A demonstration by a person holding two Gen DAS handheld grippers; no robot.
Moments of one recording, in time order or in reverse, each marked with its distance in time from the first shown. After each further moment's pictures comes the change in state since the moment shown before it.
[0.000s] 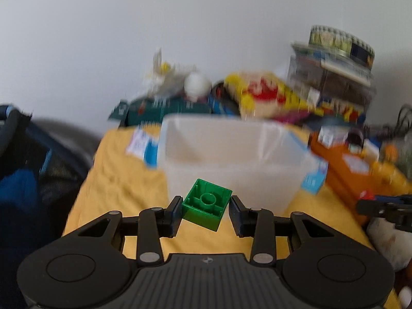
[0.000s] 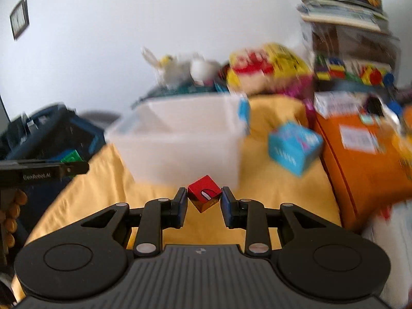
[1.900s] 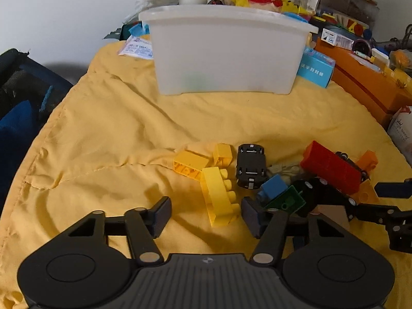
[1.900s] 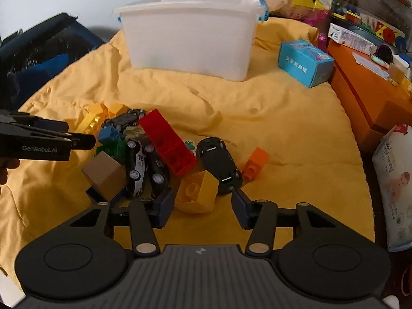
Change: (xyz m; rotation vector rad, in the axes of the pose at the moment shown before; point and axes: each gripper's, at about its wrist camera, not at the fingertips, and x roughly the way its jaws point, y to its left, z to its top) left arm 0.029 -0.025 -0.153 0.055 0.263 0.073; right arm 0.018 0.019 -0.141 -0.162 0.299 -0.097
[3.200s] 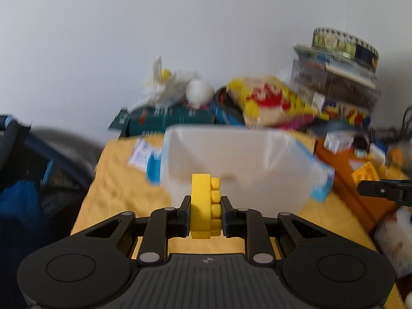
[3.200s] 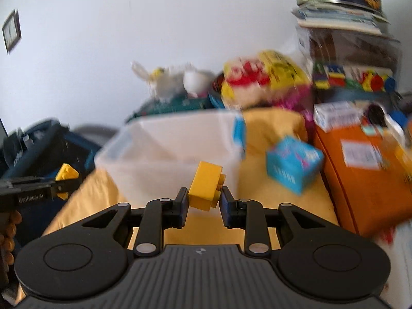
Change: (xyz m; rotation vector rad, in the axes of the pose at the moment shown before) left arm -0.054 0.037 0.159 -0.041 -0.274 -0.052; right arm -0.042 -0.060 0.158 0.201 -0.326 0.084
